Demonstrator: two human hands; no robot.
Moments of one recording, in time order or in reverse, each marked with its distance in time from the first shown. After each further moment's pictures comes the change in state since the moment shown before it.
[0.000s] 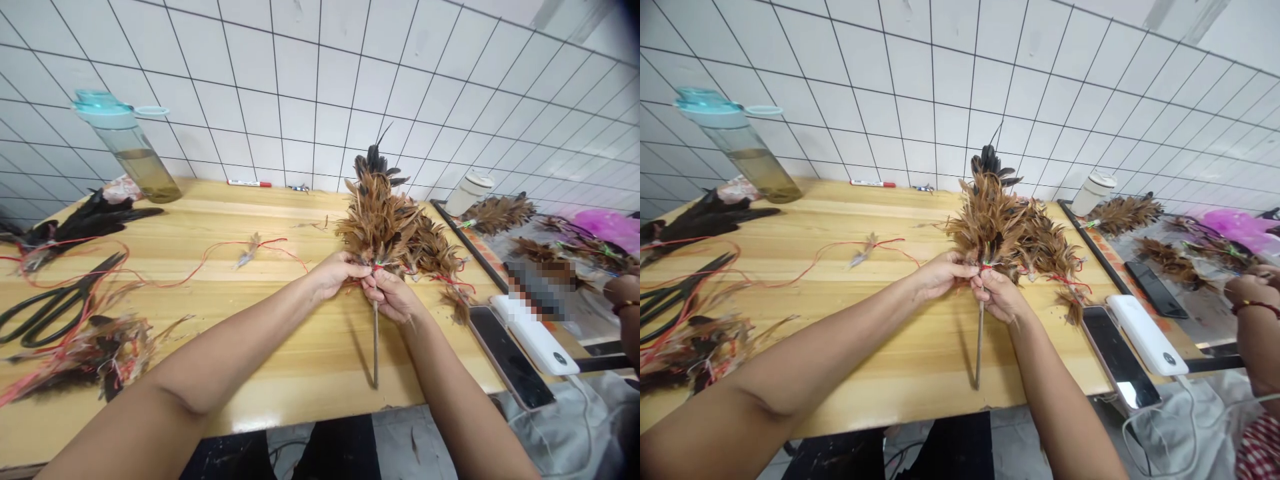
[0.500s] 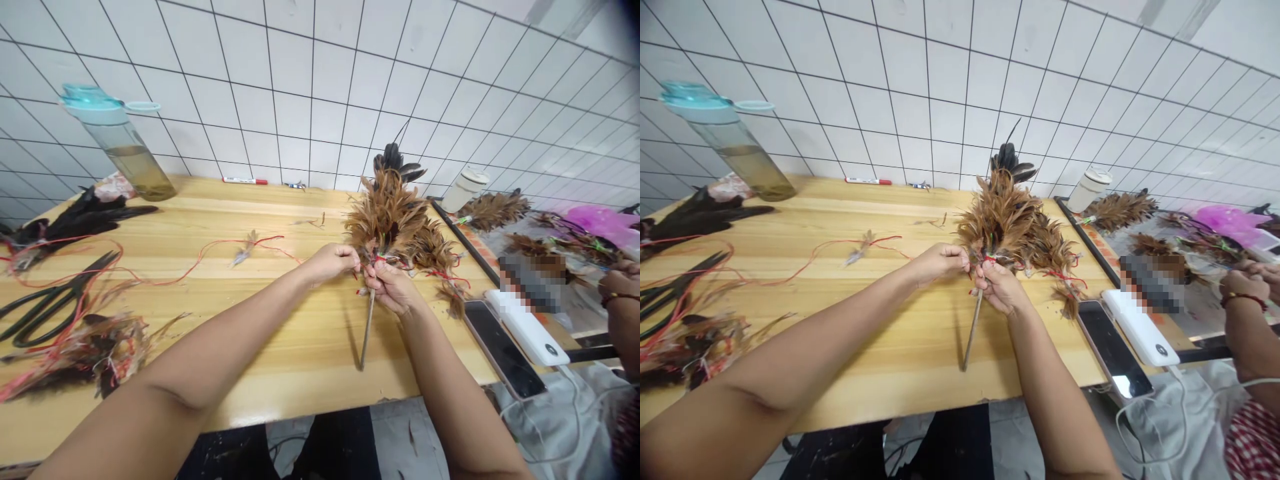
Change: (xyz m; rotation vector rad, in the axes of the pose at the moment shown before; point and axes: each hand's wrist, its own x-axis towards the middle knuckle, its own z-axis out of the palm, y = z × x) left_hand 0.002 0.013 -0.013 0.442 0.068 0.140; right_hand -0.001 -0.010 0.003 0.009 0.169 0.016
